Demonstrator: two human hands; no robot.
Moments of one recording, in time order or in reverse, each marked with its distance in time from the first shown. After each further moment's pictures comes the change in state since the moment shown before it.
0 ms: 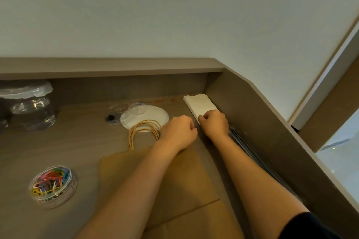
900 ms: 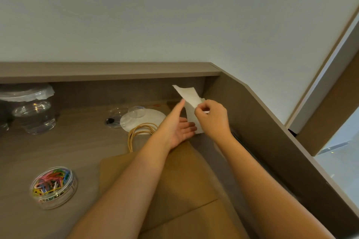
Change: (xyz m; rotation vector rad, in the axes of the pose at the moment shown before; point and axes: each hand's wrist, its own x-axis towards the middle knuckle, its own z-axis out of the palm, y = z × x) left_hand 0.004 0.005 -0.010 -1.543 -0.189 -0.461; right_hand -0.043 -0.028 -0.045 0.381 0.077 -0.278
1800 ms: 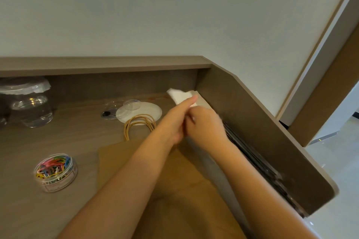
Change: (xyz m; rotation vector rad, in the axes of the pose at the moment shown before) left_hand -0.051 -0.010 0.025 0.095 -0.044 0.087; right_hand -0.065 -0.039 -0.017 -0.521 -0.122 -0.138
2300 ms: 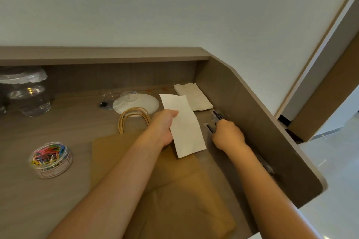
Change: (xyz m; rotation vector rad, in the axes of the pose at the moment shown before) left_hand 0.000 -0.017 -0.008 -0.075 0.276 -0.071; right_hand -0.007 0.083 0.017 -0.159 -0.379 0.441
